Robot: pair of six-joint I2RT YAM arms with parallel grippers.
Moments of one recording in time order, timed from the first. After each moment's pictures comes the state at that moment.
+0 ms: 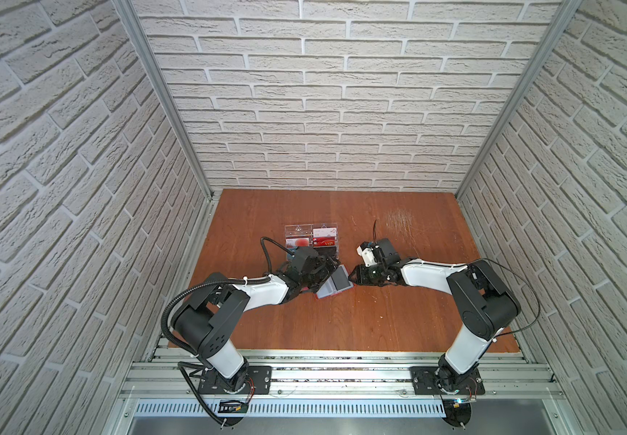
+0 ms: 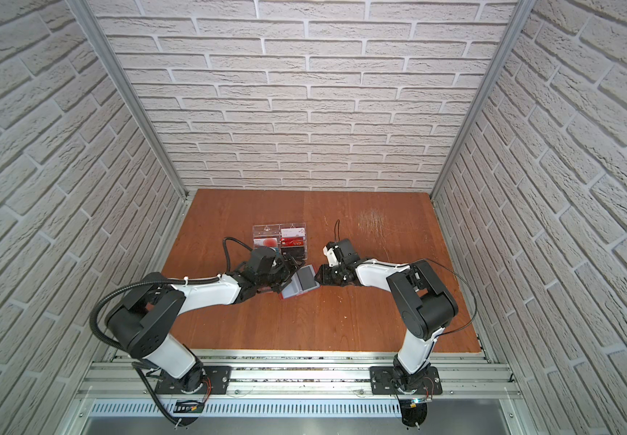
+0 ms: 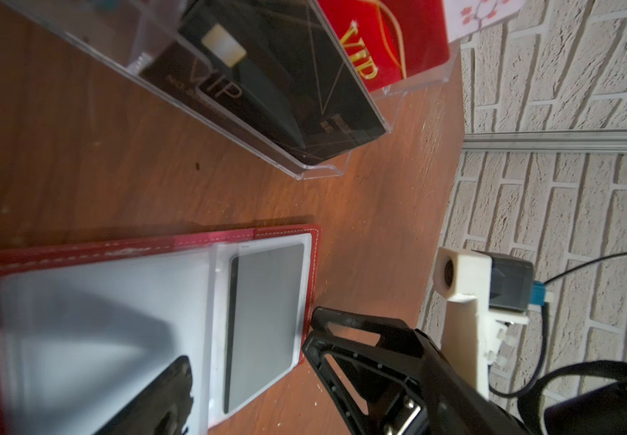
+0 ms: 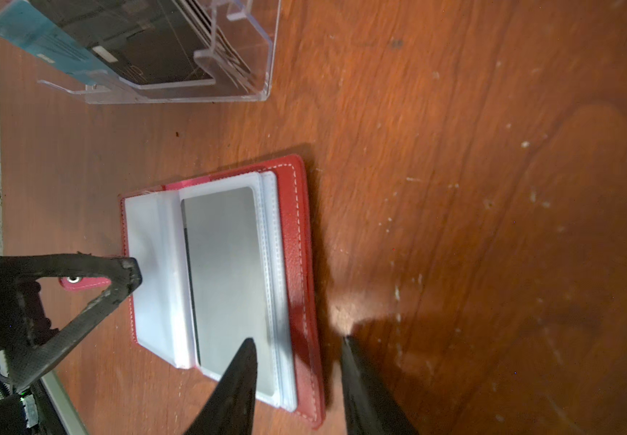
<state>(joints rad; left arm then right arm) -0.68 1.64 0.72 0.27 0.19 -1.30 0.43 1.75 0.88 -0.15 -0.36 0.50</state>
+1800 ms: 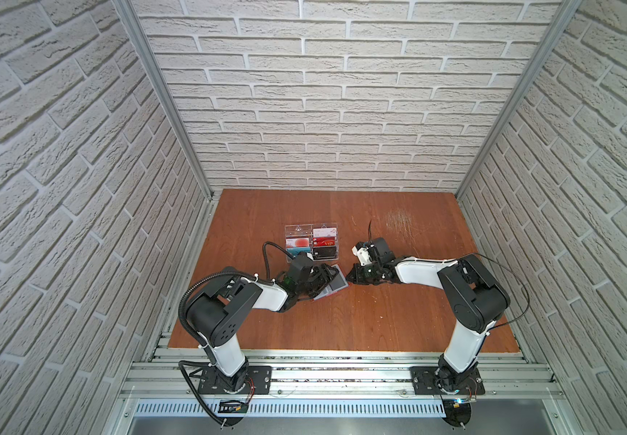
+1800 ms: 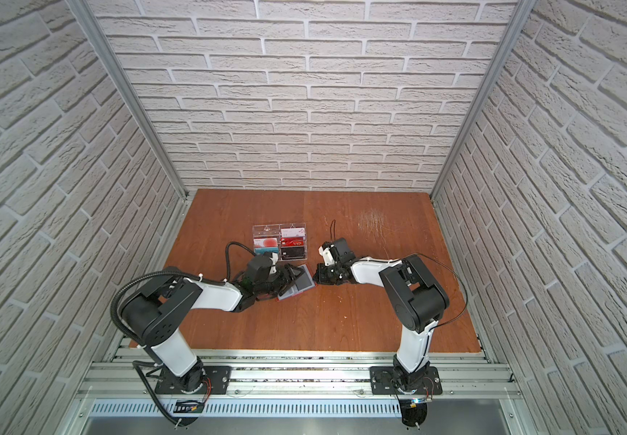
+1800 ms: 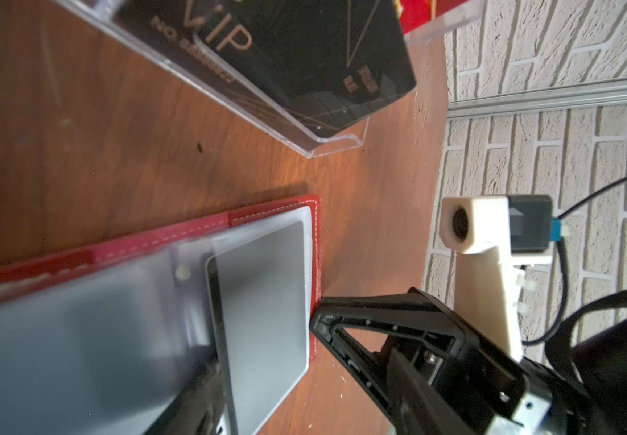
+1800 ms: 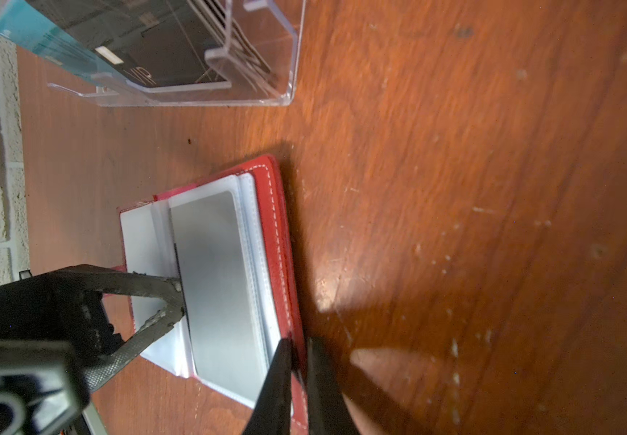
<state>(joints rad) -0.66 1.71 0.57 0.58 0.28 -1.21 0.45 1.83 0.93 -0.12 -0.42 0.53</state>
